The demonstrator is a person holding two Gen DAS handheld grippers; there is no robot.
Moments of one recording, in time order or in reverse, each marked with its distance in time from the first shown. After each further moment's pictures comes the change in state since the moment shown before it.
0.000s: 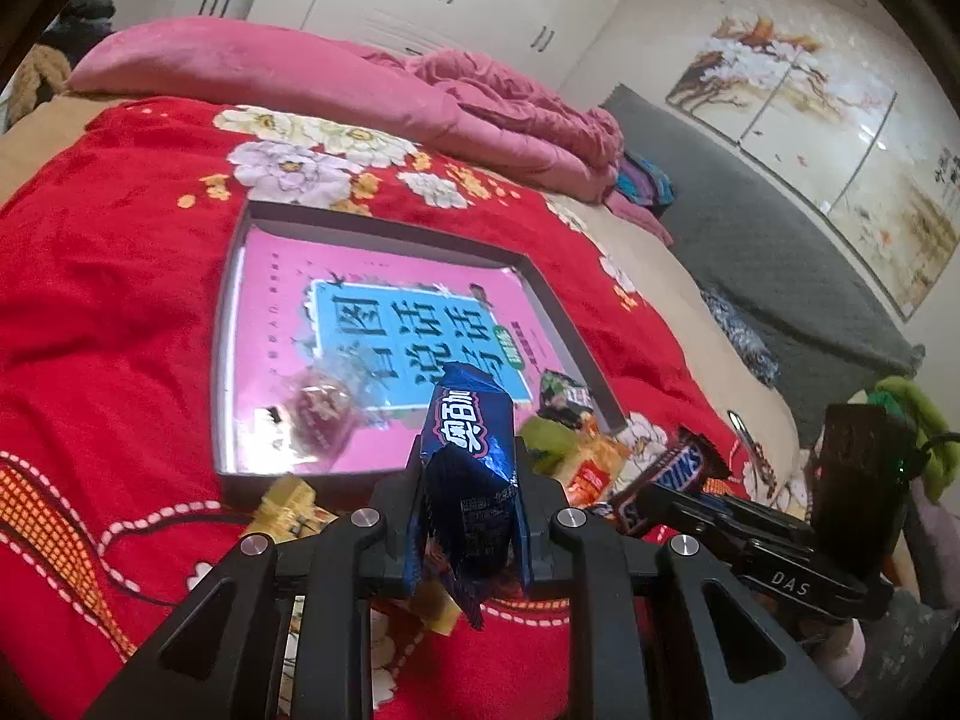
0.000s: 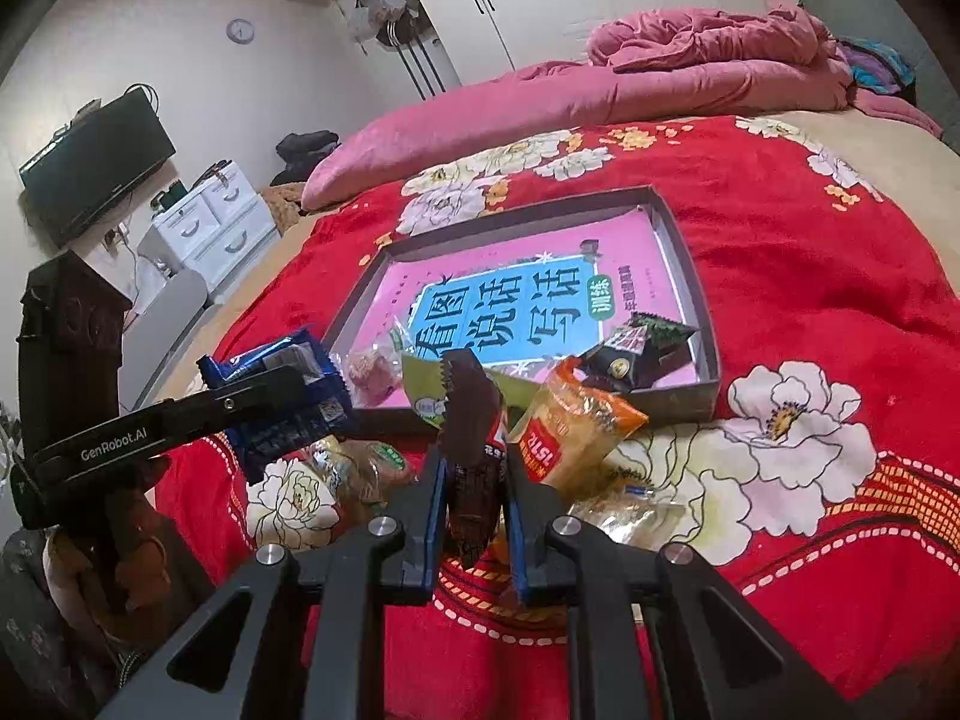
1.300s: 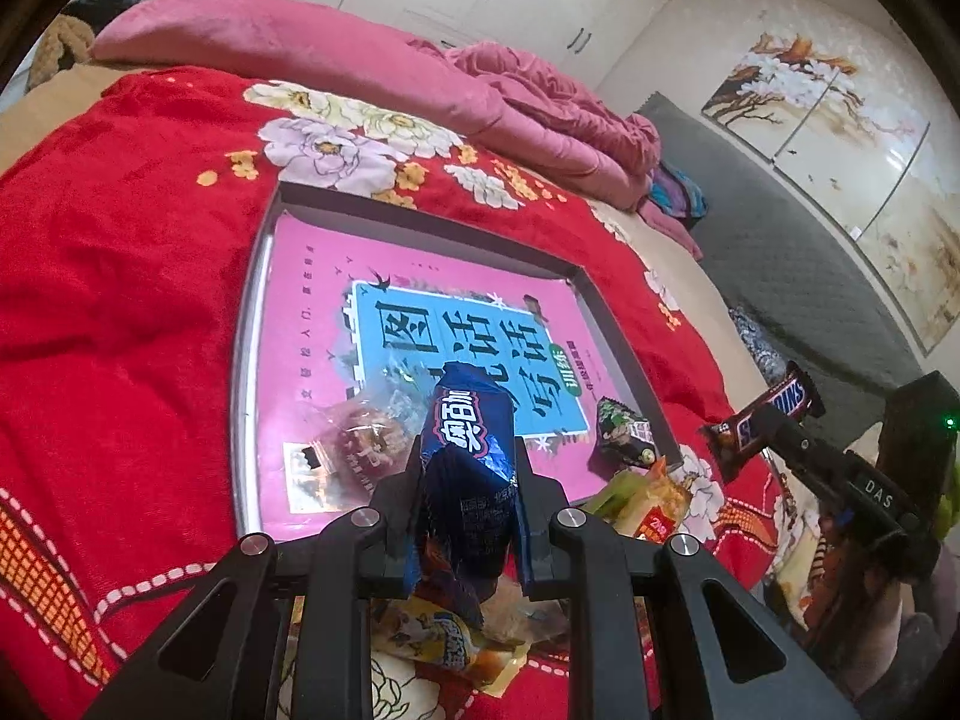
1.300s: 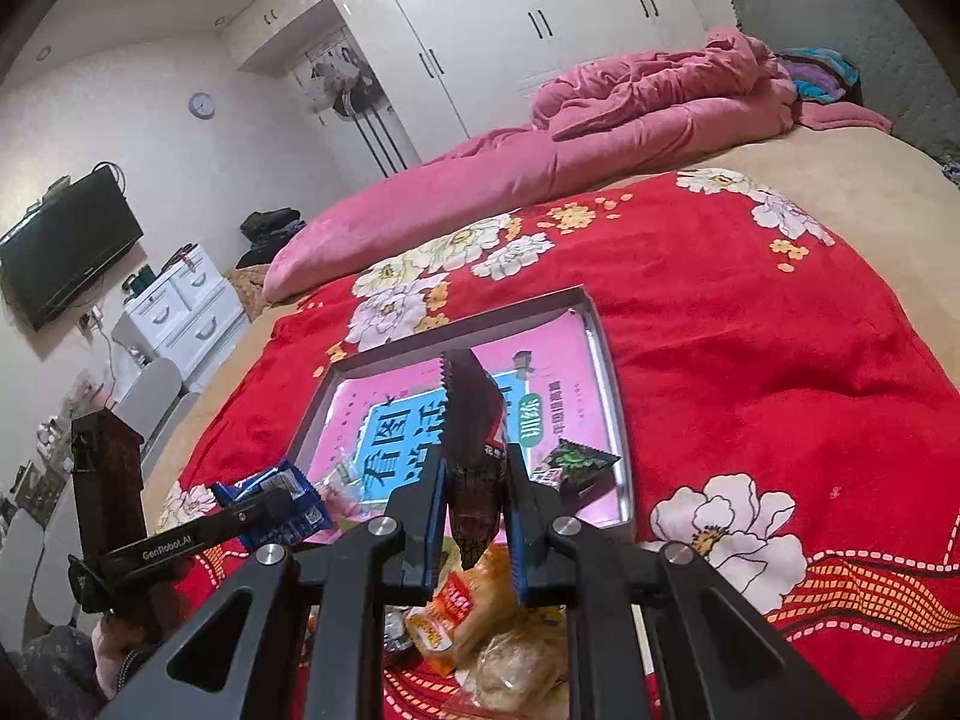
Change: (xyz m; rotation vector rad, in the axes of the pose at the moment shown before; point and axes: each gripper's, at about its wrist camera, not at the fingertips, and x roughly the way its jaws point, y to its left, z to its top) left arm 0.040 0.031 0.016 -0.063 0.016 0.035; right arm -0.014 -0.042 0.050 0.100 -0.155 -0.068
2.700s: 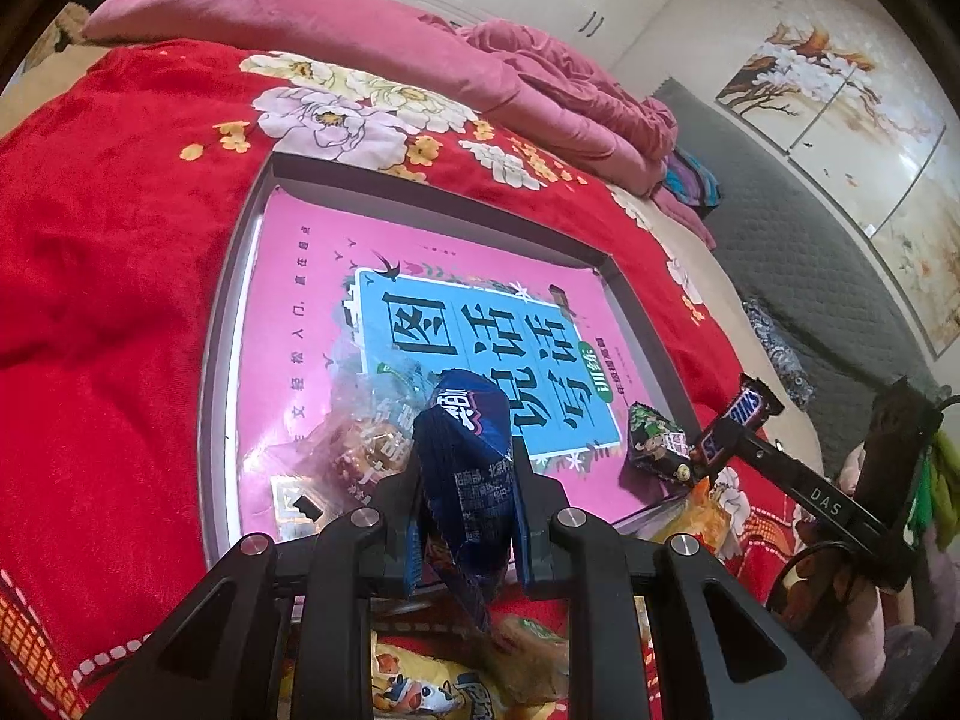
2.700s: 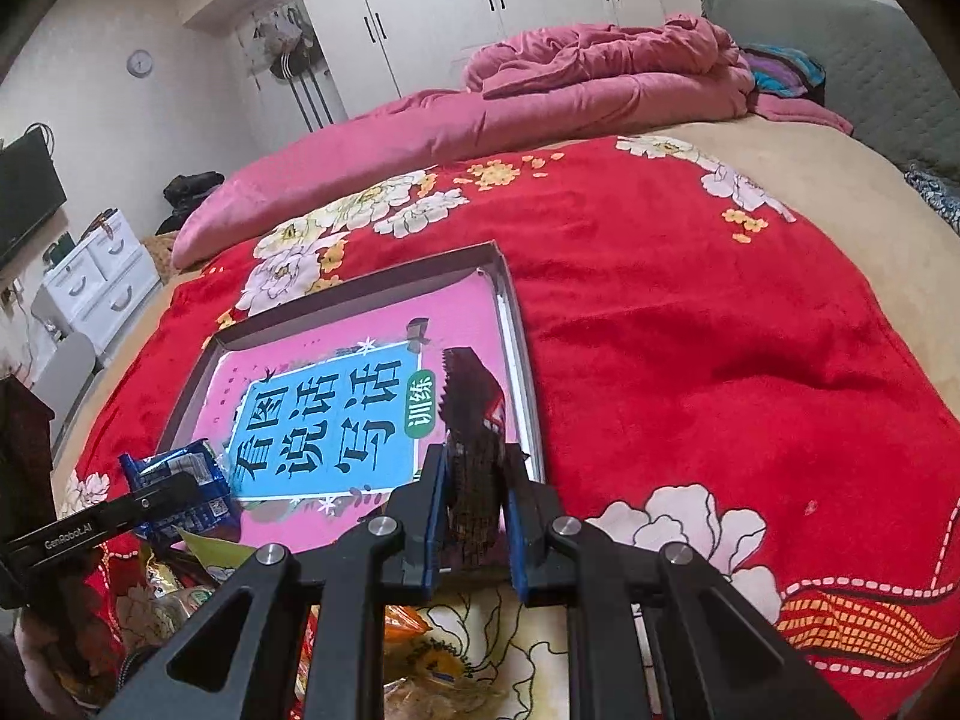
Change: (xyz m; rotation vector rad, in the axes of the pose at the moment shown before) left arm 0.033 0.009 0.009 -0.017 0.043 0.013; right arm 0.058 -0.024 -0.003 -0.010 0.077 -0.184
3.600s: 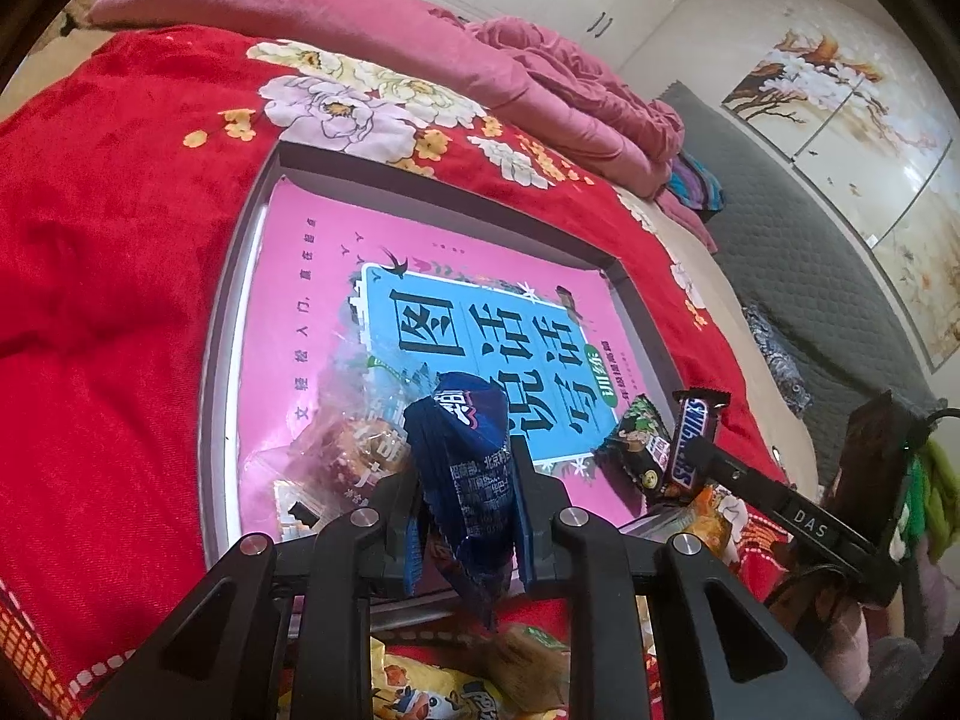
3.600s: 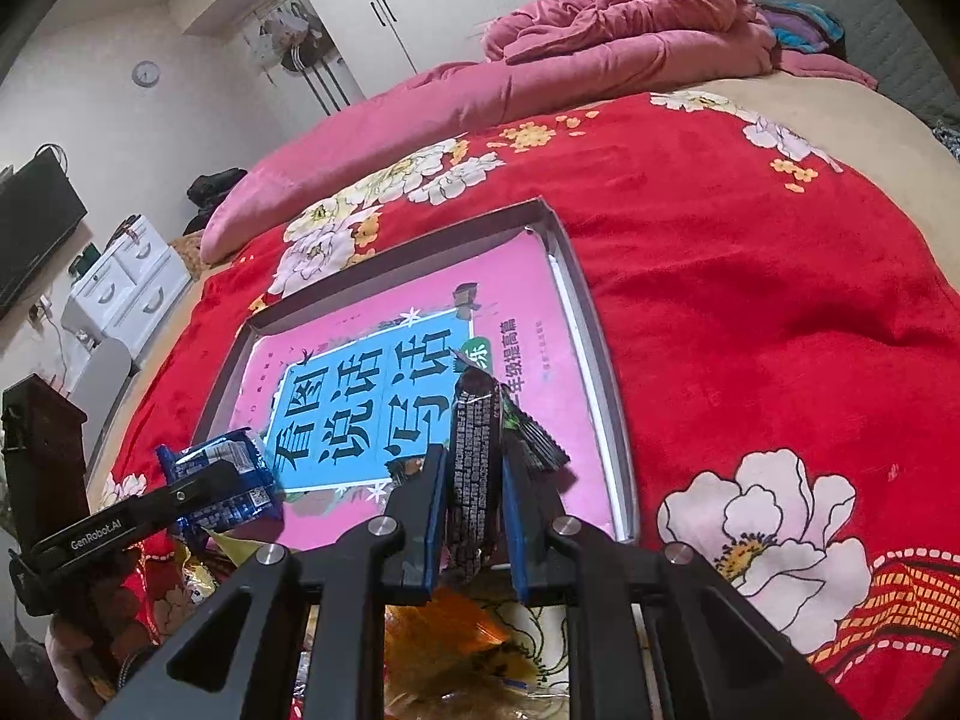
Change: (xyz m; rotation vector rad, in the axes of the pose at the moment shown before) left arm 0.005 0.006 0.002 -0.029 0.014 -0.012; right arm 0.022 0.007 -0.009 0.052 0.065 0.098
